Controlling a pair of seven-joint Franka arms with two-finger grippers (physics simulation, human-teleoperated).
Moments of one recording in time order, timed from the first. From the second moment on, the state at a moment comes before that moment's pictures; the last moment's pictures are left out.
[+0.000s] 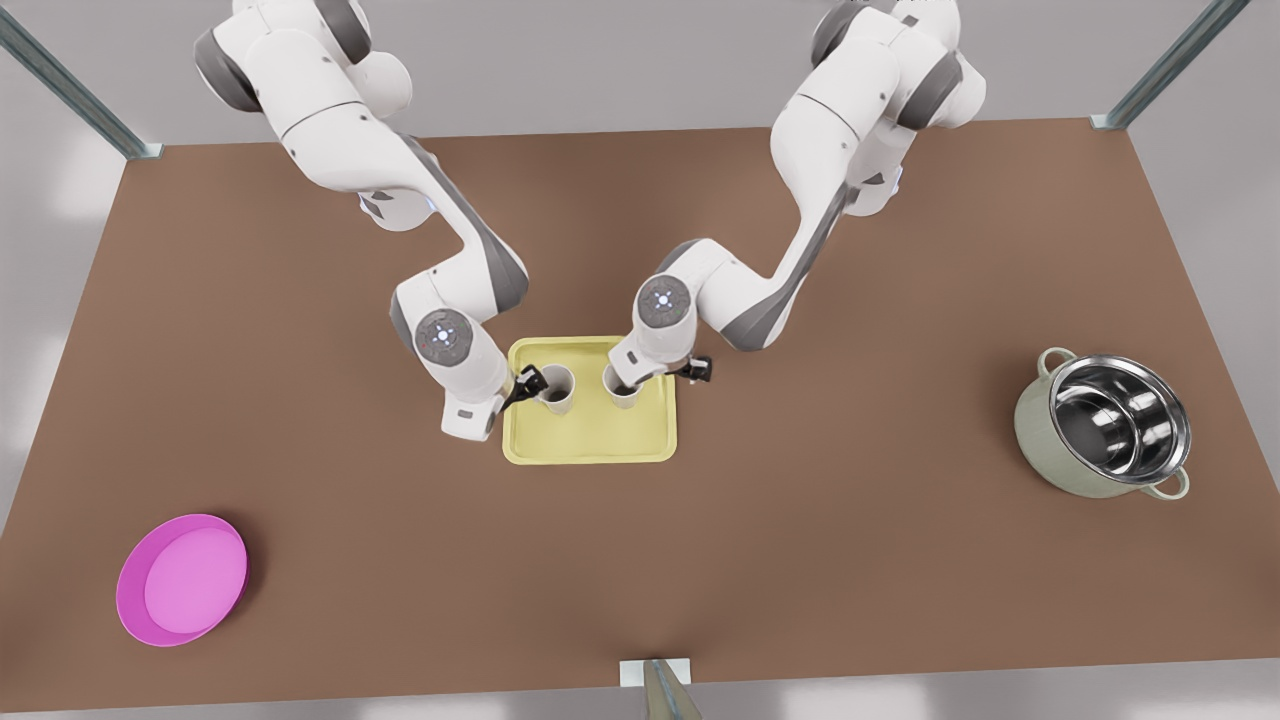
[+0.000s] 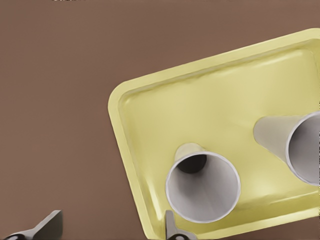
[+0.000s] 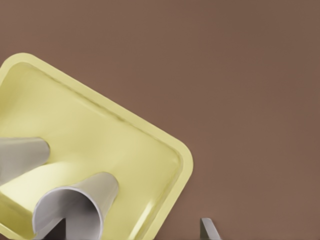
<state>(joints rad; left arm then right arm) -0.69 0.64 -0.08 -1.44 0.04 2.00 -0.52 0.27 0.40 0.23 -1.79 -0.03 2.18 -0.01</state>
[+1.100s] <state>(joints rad) -0.73 0.72 -0.08 -1.53 0.11 2.29 -0.84 0.30 0.48 0.27 -1.92 -0.03 2.32 0.04</state>
